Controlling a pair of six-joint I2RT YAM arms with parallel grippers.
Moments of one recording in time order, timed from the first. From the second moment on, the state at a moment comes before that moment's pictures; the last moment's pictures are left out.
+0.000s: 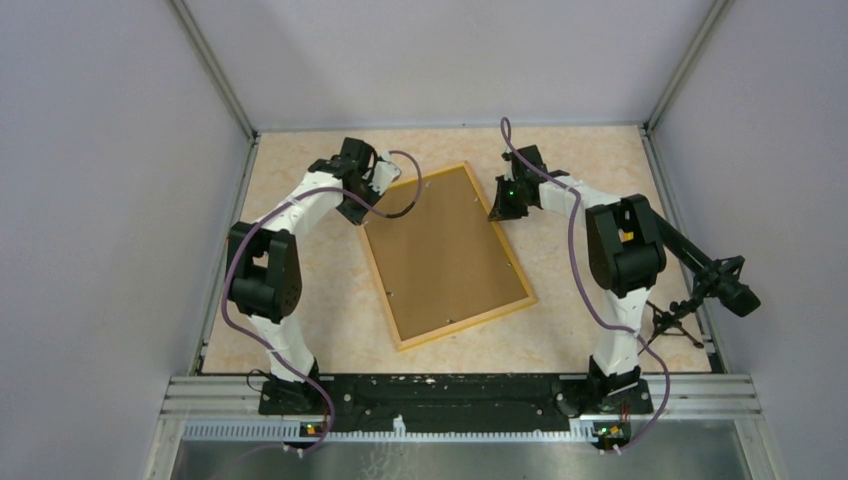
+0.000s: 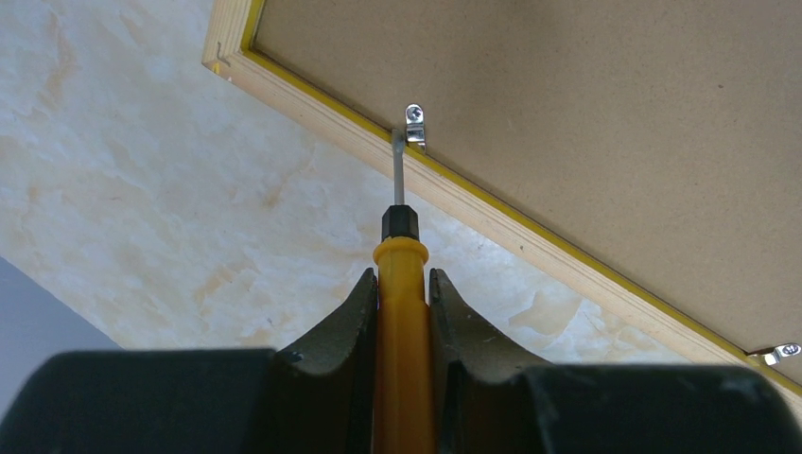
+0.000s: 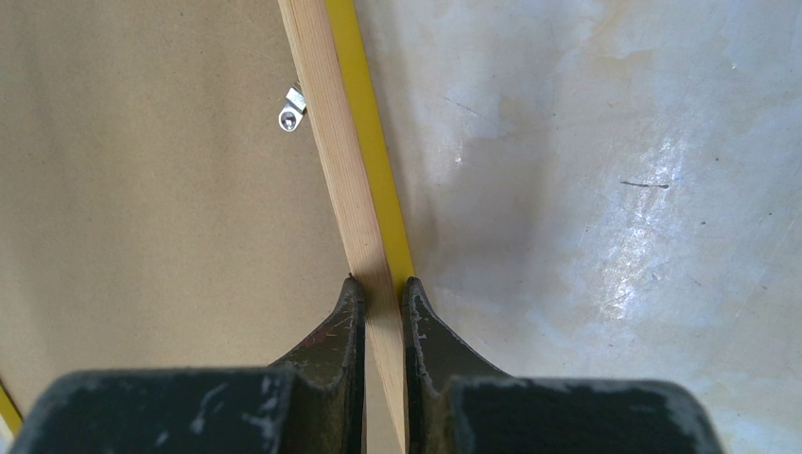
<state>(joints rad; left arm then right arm) -0.28 1.83 1.45 -0.76 -0.05 0.47 0.33 2.02 1.39 -0.35 -0.18 0.34</state>
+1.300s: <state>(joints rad) -0.16 1.78 1.53 -0.90 0.40 0.45 0.31 1.98 1.43 -0.51 -0.30 0.03</state>
